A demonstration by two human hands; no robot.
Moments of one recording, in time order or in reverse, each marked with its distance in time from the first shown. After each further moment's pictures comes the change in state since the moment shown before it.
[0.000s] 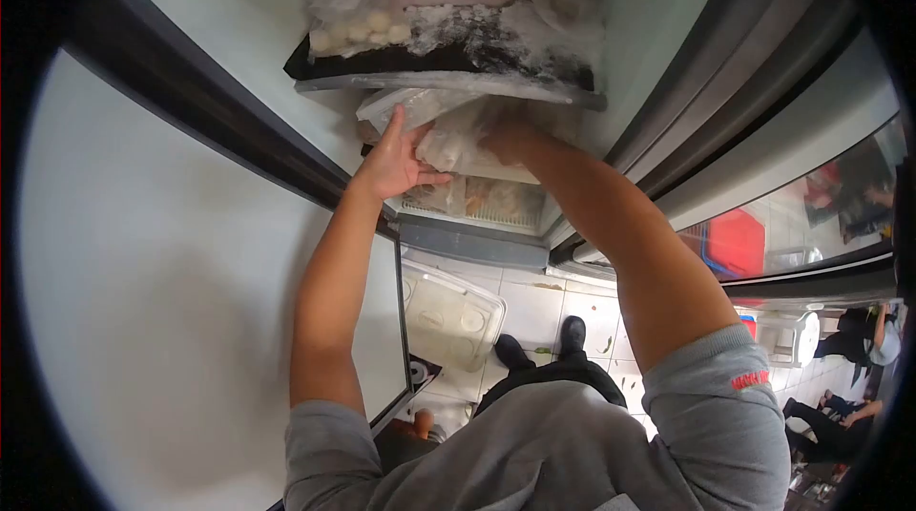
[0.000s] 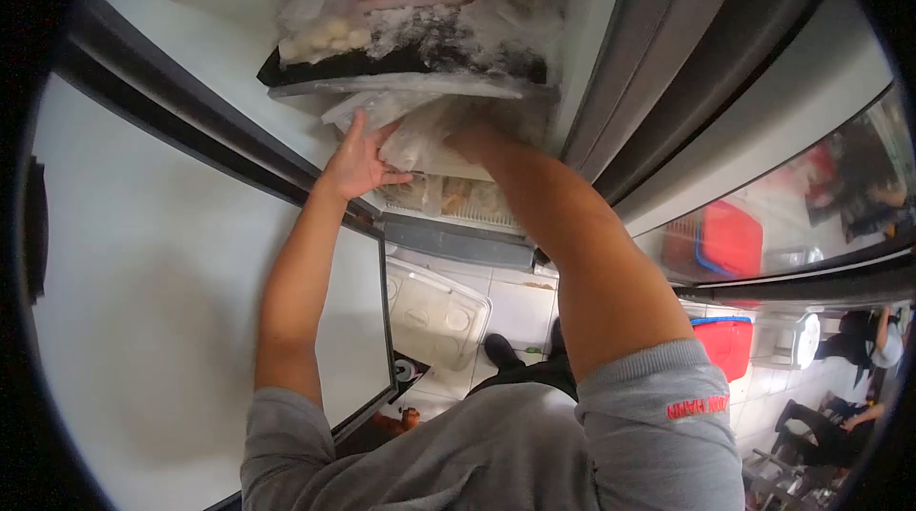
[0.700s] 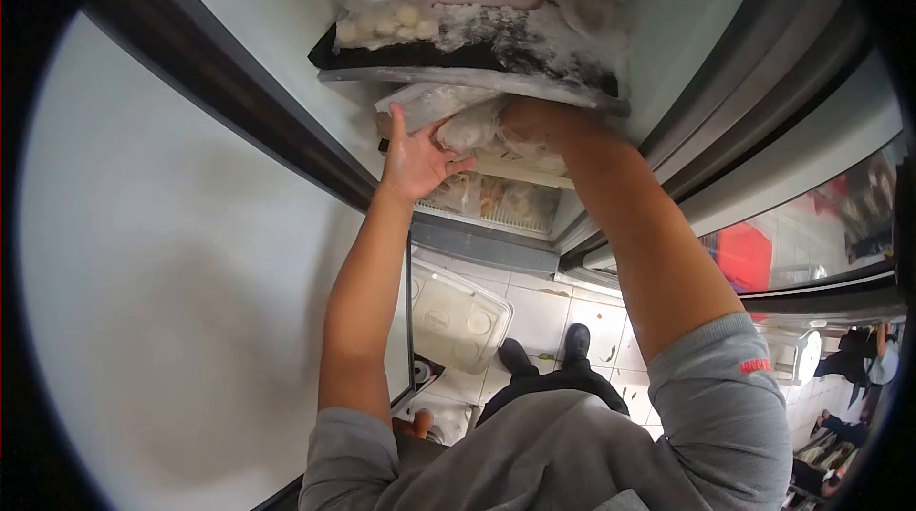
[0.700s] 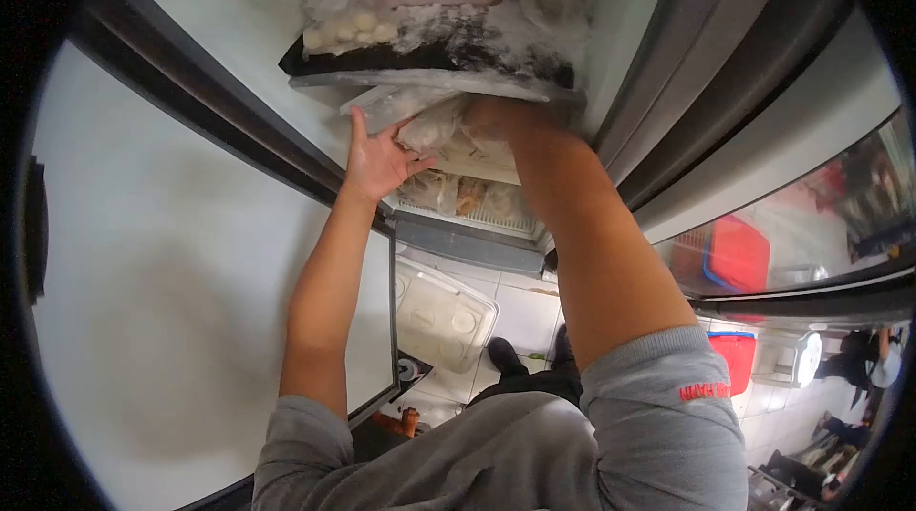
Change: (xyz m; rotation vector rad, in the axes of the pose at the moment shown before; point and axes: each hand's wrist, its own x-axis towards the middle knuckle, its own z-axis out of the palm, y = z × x) left_hand -0.004 -0.011 0.012 -0.304 -0.027 0.216; right_hand 0.000 0.013 -0.051 0.138 -0.012 0.087
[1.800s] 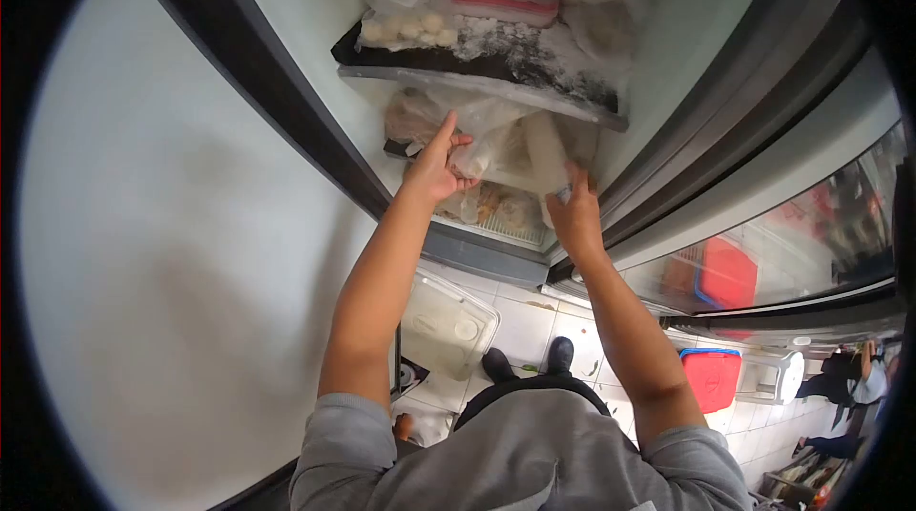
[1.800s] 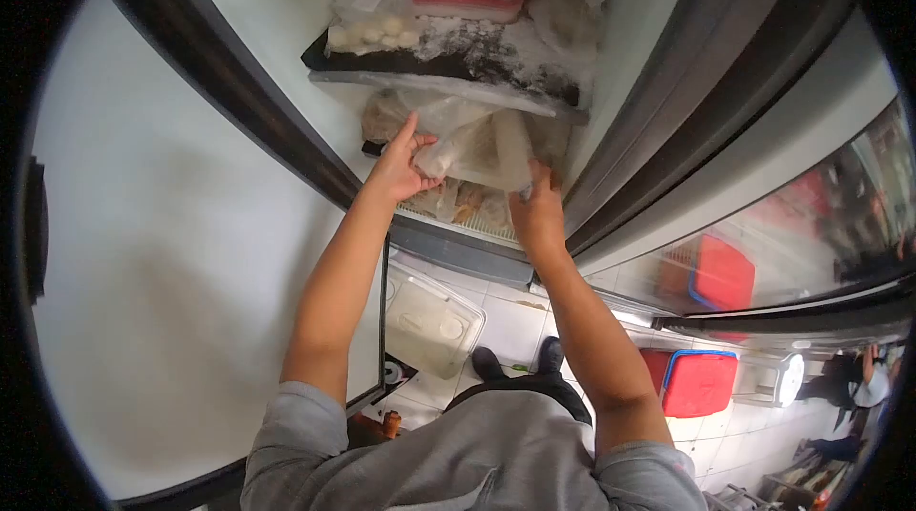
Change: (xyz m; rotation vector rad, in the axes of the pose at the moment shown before) left_hand 0.007 -0.017 0.006 0.165 0.286 -0.118; right_hand -0.167 -0.030 0.060 0.756 0.725 0.253
